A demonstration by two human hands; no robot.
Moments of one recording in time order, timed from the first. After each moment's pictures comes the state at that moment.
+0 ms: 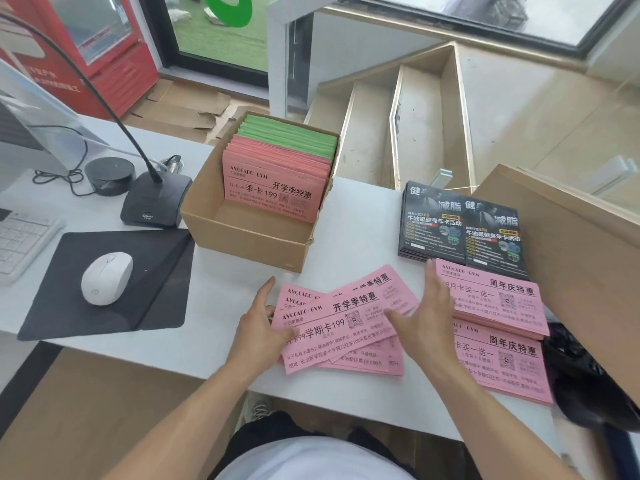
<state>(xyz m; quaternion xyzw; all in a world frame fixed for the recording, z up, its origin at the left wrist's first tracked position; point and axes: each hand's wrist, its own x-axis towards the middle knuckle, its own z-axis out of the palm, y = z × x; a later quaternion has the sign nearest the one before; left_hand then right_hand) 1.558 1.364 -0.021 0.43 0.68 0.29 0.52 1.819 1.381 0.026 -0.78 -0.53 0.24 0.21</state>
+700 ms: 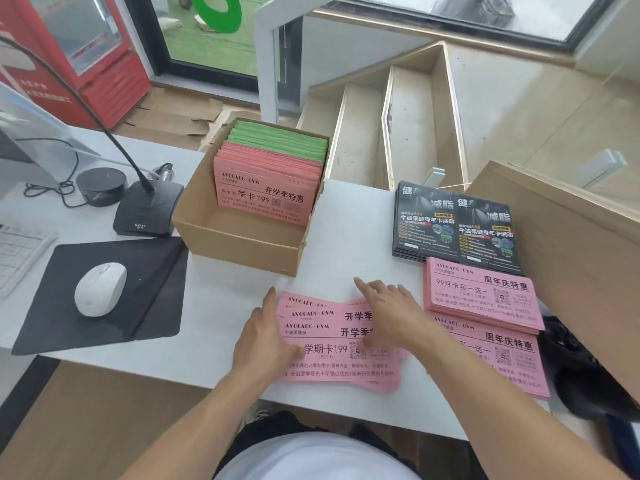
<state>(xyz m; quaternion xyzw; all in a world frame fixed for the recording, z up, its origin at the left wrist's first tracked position) 1.573 1.365 -0.015 0.56 0.74 0.10 0.37 1.807 1.419 0.020 -0.60 -0.75 0.19 -0.19</state>
